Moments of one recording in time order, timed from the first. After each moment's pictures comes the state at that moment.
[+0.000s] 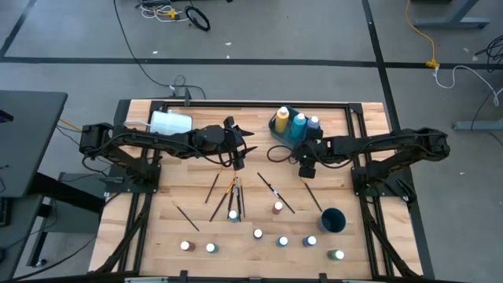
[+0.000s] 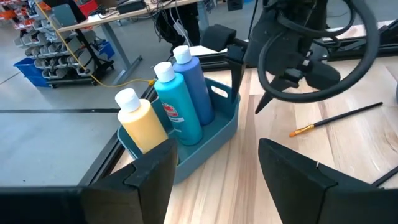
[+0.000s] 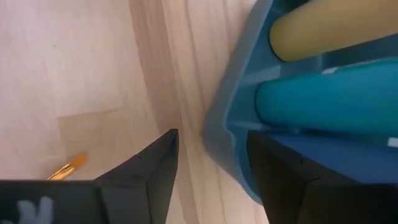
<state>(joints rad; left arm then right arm) 0.11 1.46 0.87 0.28 -0.24 0.18 -0.12 1.34 0.75 -0.54 0.40 -0.11</state>
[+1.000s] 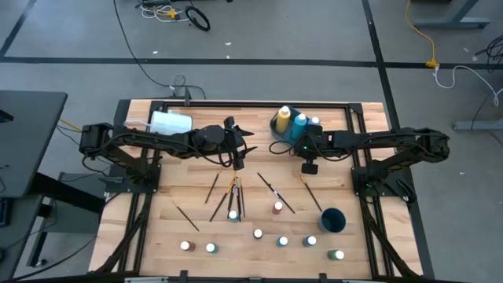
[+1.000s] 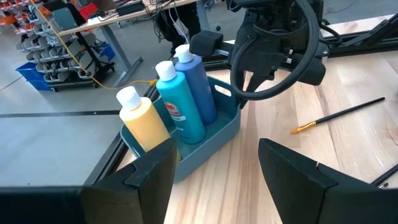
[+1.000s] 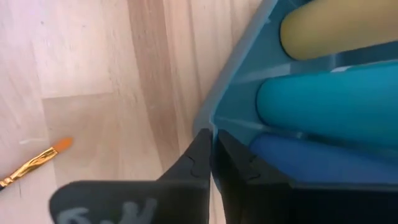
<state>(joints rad) 0.11 1.46 0.87 0.28 -0.24 0.20 -0.22 1.34 0.75 -0.55 0.28 -0.23</state>
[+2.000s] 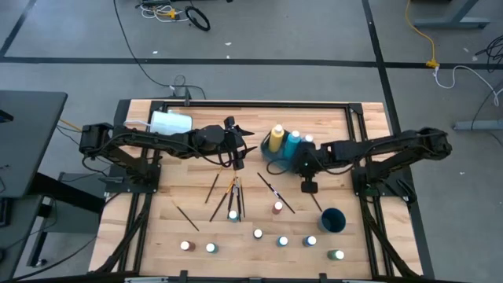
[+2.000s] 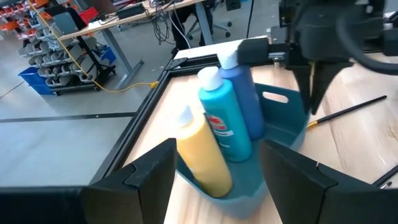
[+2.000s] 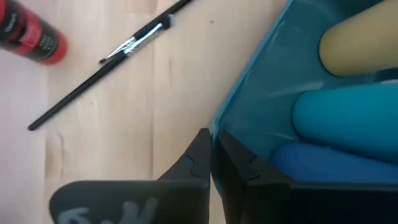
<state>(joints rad) 0.11 1.46 0.87 0.29 -0.24 0.22 0.01 1.33 0.80 -0.58 0.08 -0.03</state>
